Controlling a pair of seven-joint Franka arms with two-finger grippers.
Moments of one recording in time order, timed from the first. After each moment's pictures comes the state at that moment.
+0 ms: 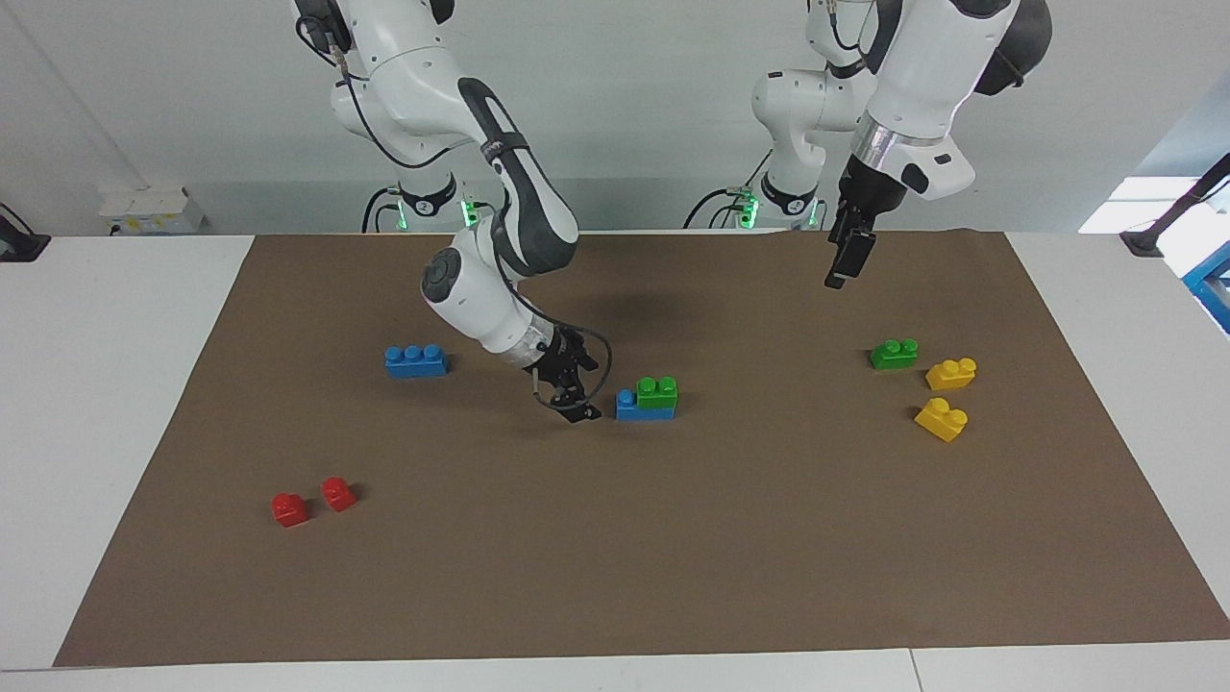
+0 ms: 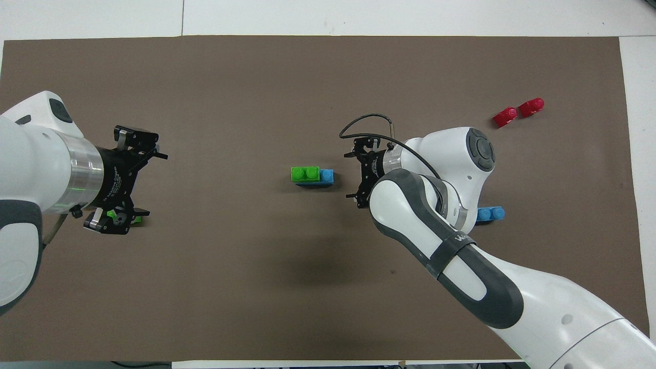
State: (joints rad) left arm -0.19 -0.17 -0.10 -1.87 -0.08 1.79 -1.46; right arm 0.26 0.36 0.19 -1.97 0.73 2.47 1.42
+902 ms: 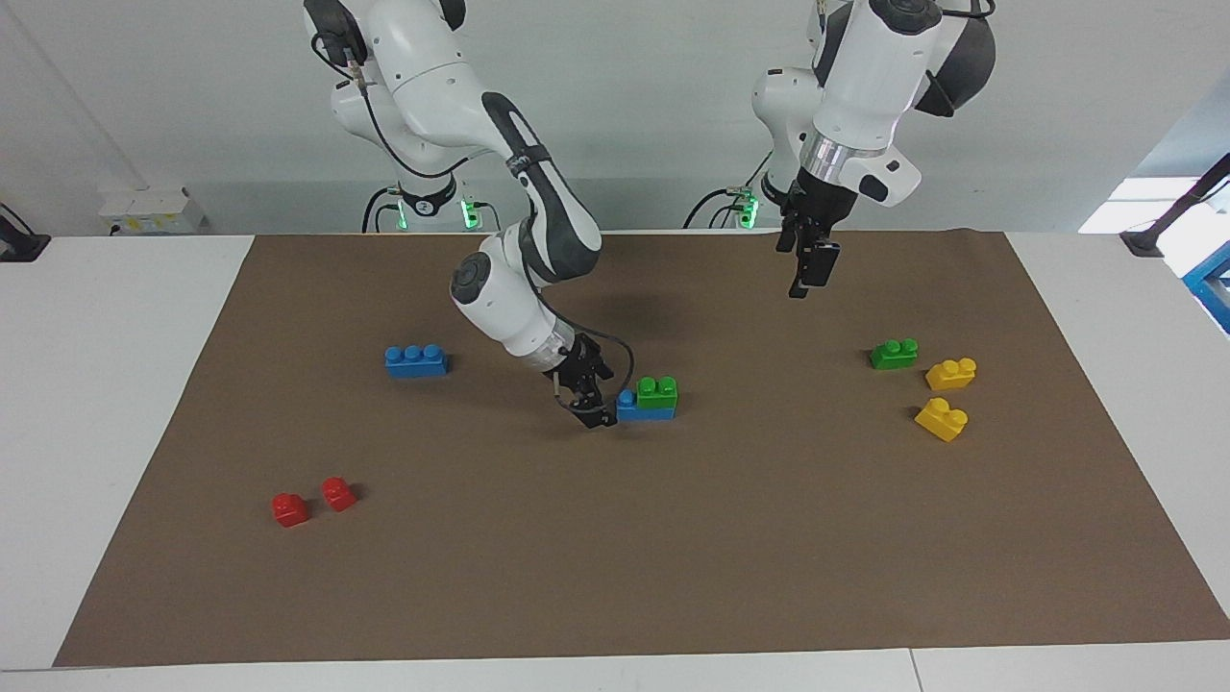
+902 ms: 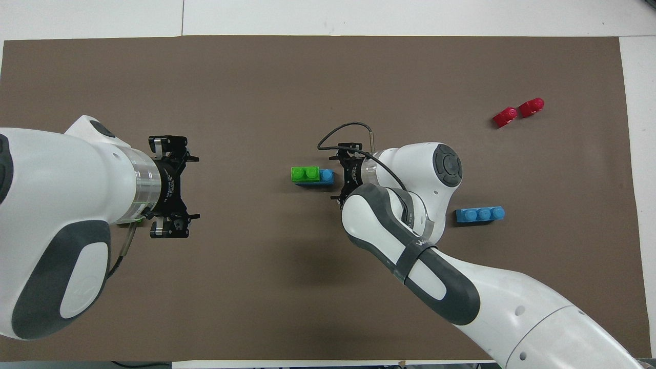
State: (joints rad) left arm -0.30 -0.17 -0.09 -1.95 -0.08 1.92 -1.89; right arm 0.35 0.44 0.19 -1.95 0.74 2.61 1.42
